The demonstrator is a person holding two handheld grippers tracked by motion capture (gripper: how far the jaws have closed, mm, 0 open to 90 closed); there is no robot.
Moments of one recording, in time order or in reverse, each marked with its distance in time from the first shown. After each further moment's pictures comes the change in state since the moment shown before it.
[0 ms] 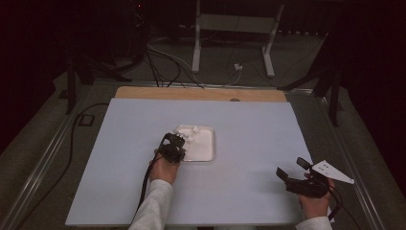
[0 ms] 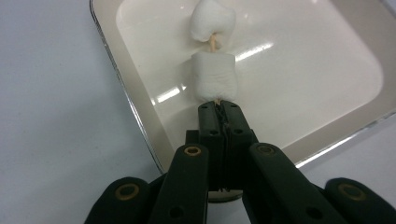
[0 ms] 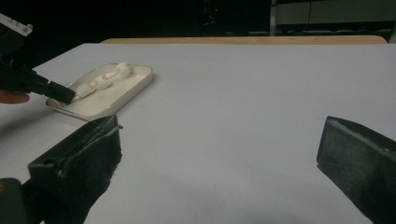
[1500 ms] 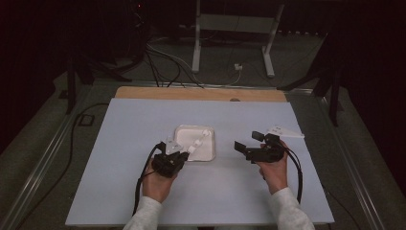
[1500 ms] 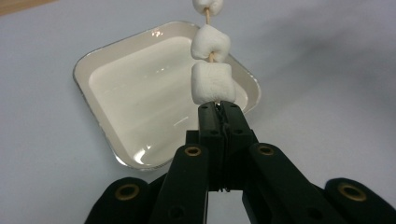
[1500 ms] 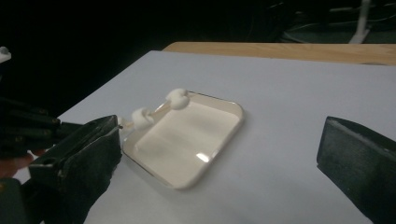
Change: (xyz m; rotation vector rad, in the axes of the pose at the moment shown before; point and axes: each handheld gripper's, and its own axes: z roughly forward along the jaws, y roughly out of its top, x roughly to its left) left arm -0.020 -0.031 -0.070 -0.289 -0.145 0.089; right arm 0.072 0.077 0.111 0.100 0.262 0.041
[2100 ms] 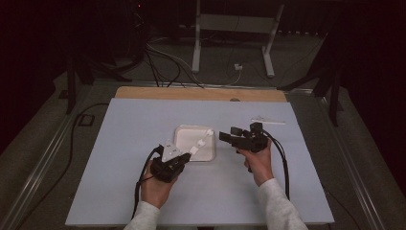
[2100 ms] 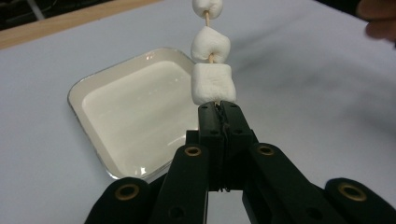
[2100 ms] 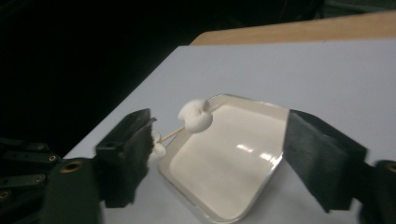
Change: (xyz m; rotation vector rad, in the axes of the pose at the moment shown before) left arm -0.010 -0.003 -0.017 -0.105 -0.044 0.038; right arm 0.004 0.013 0.046 0.067 0.131 0.153
